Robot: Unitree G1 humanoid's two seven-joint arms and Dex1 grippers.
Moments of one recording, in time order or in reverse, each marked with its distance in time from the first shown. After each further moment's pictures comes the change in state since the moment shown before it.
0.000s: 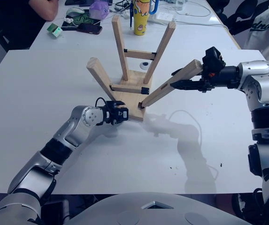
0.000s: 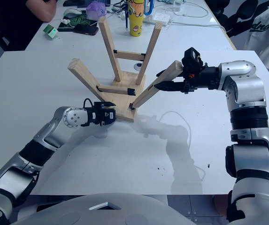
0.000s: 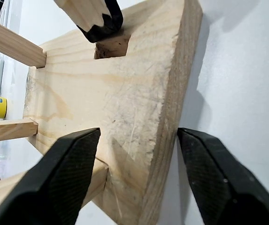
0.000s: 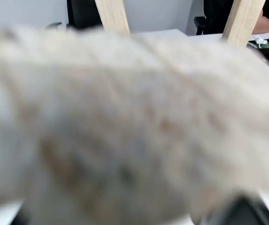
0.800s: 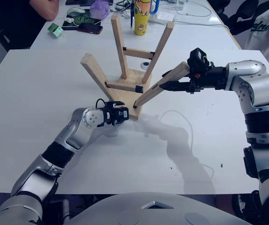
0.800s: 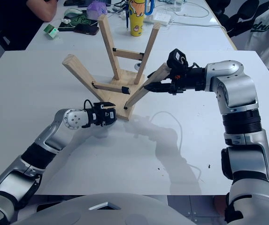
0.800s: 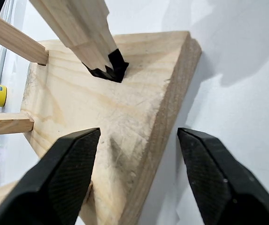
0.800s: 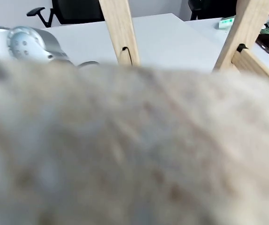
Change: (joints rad) left arm 0.038 -0.029 0.023 -0.038 0.005 0.064 0.019; right arm 0.017 0.035 0.029 -0.249 -0.030 0.271 -0.198
